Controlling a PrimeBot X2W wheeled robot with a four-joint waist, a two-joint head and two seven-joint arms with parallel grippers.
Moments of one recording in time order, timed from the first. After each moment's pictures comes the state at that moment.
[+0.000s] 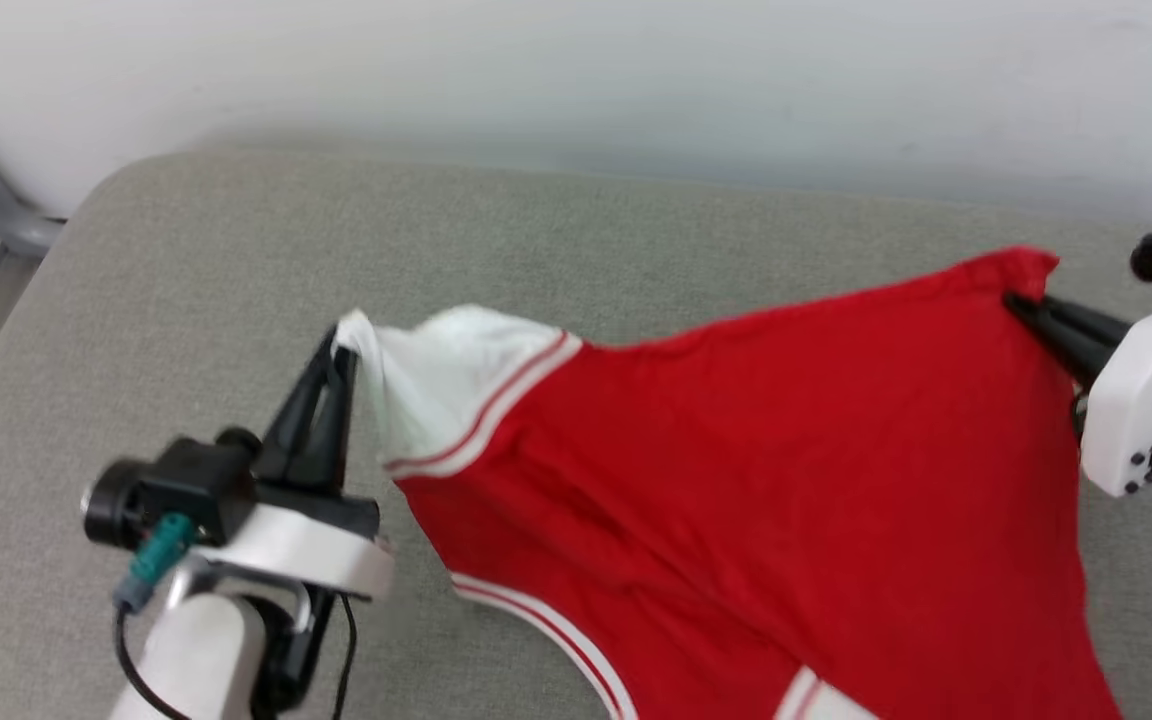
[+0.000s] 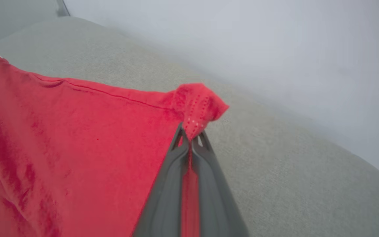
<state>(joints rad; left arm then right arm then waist) -0.21 0.26 -0.22 0.04 -0.30 0.01 -0.24 -0.56 -0.69 0.47 0.17 0.73 0.13 0.37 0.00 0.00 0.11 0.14</state>
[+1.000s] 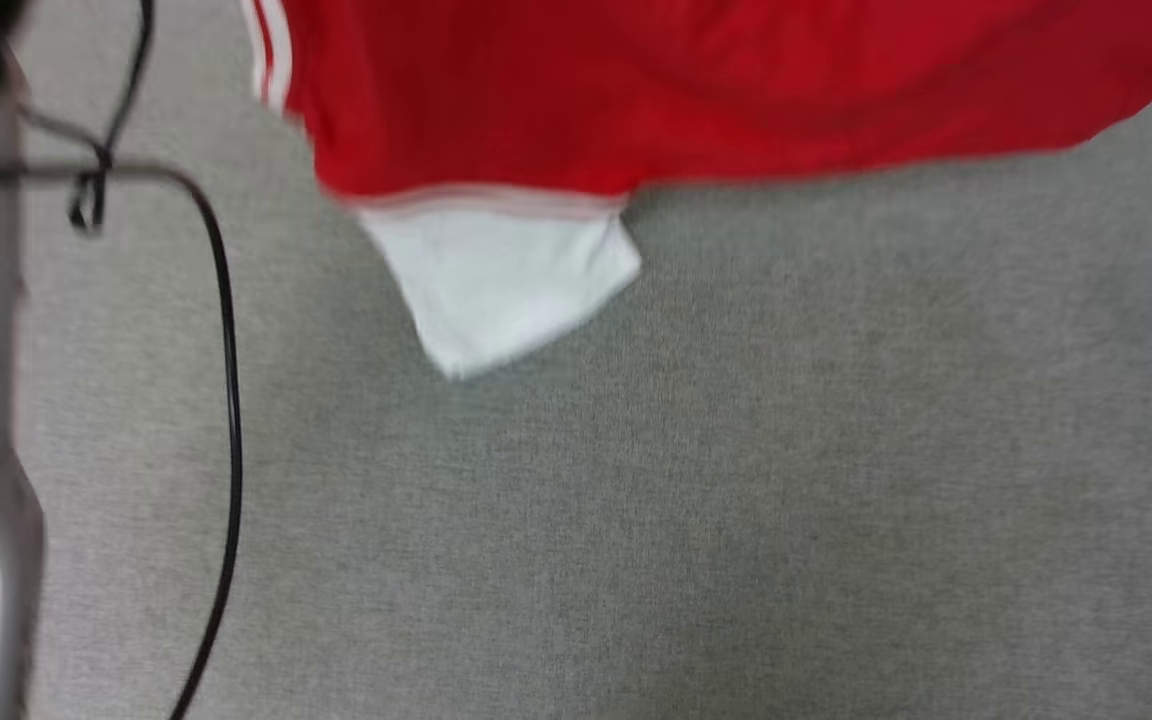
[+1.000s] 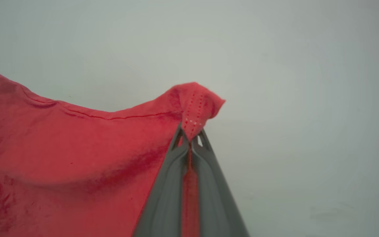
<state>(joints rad) -1.26 0.38 -0.24 0.13 -0.29 -0.11 -0.05 -1.22 -0.53 0.19 0.13 0.48 0.13 0.45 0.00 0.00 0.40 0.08</state>
